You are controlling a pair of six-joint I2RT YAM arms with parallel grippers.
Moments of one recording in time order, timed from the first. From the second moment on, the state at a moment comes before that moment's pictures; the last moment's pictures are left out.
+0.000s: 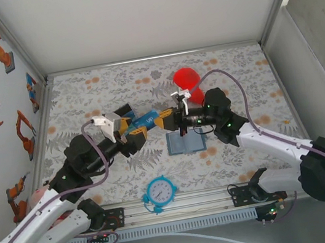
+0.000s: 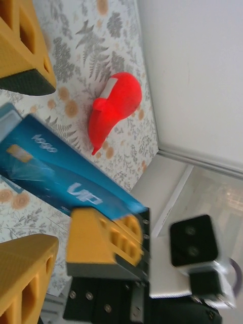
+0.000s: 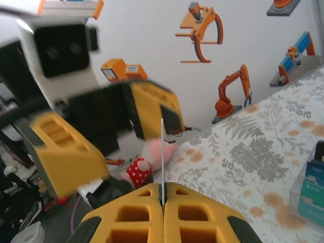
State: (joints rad) left arm -0.83 0.69 0.73 -0.16 0.12 -0.23; right arm 0.71 1.19 0.77 0.41 -0.79 0.48
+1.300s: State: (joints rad) left arm -0.76 0.96 0.94 -0.47 0.00 0.12; right arm 0.70 1.00 0.82 -0.17 -0.45 0.23
